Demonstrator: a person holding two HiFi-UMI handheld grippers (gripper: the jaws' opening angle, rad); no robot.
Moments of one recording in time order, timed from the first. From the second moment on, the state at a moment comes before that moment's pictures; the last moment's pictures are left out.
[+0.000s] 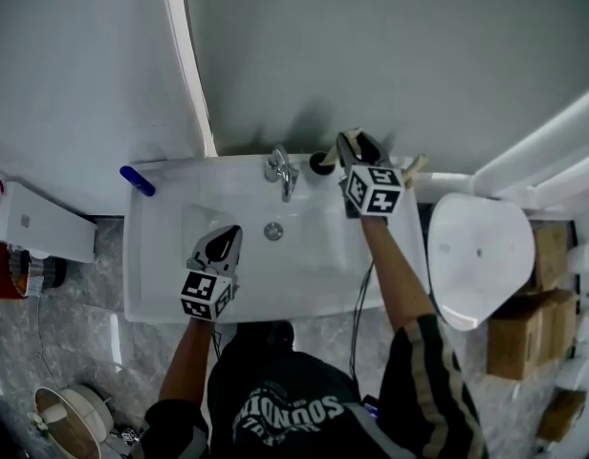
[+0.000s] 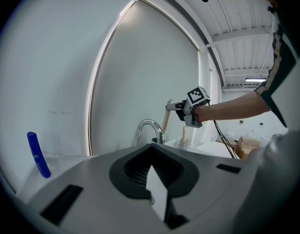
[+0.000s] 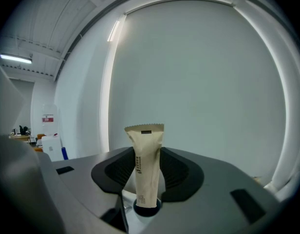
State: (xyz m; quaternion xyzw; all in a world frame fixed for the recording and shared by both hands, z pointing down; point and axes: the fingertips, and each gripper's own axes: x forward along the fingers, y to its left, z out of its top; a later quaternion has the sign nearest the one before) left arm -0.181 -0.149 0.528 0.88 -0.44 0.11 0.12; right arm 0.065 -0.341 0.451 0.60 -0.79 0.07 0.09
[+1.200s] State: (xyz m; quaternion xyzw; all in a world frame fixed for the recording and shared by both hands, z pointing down) left arm -0.019 -0.074 0.536 0.94 -0.30 0.13 0.10; right arm 0.239 -0.099 0.566 0.65 -0.73 0.16 0.13
